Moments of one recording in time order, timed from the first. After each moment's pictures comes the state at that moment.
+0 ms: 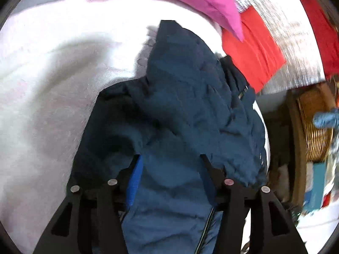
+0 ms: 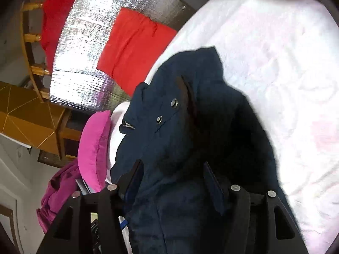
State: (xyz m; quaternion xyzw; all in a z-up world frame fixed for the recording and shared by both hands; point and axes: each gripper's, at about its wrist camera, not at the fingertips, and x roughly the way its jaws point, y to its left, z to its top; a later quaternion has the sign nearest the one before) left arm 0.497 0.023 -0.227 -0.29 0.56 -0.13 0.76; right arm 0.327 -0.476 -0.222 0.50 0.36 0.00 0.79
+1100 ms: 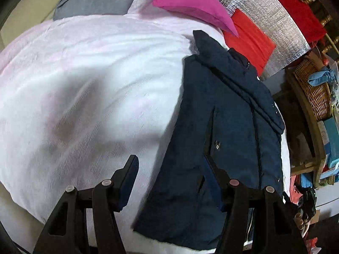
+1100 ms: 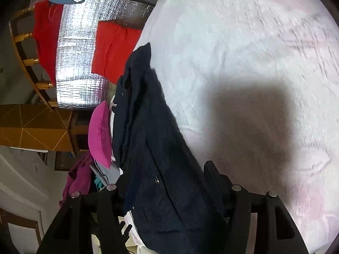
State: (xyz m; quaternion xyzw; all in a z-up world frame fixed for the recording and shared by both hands) left arm 0.285 0.163 -0.230 -0.22 0.51 -0.11 0.82; right arm 0.118 -0.518 -0.269 0.58 0.39 0.02 0.72
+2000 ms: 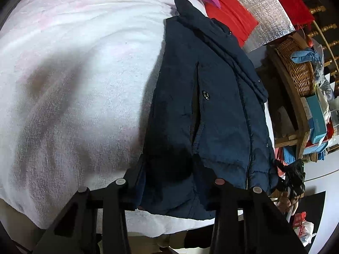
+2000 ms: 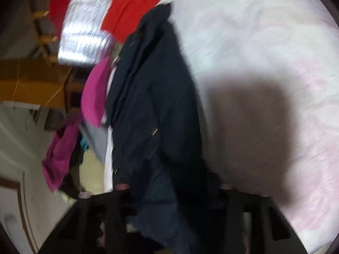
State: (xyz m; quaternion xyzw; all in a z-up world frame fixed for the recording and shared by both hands) left arm 0.262 0.149 -0.263 -0.23 0.56 -0.21 0.77; right arm 0.126 -0.443 -0.271 0.48 0.46 0.11 0.74
